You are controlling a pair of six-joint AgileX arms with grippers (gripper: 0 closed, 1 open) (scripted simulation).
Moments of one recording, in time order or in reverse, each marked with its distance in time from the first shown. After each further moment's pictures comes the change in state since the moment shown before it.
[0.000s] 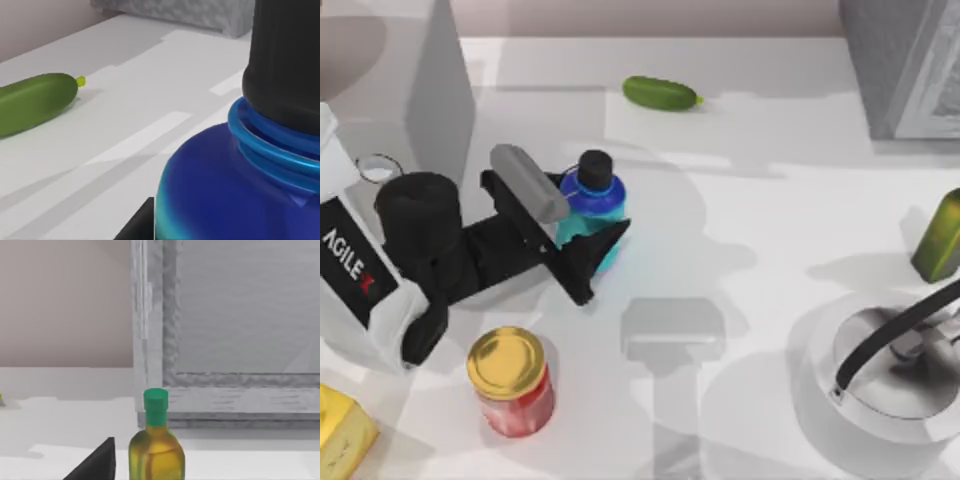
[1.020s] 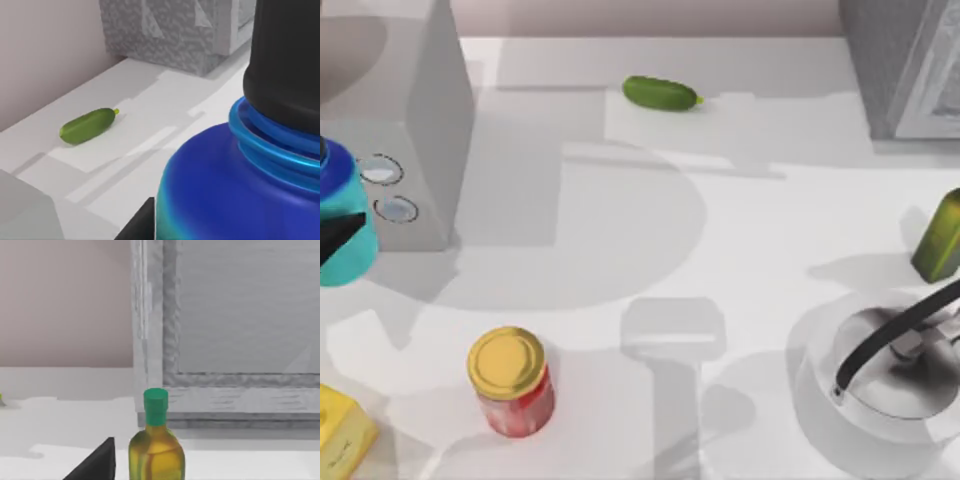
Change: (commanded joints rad) left arm 0.724 -0.977 -0.014 -1.545 0.682 0.666; right arm 0.000 0.000 0.000 0.000 0.000 0.000
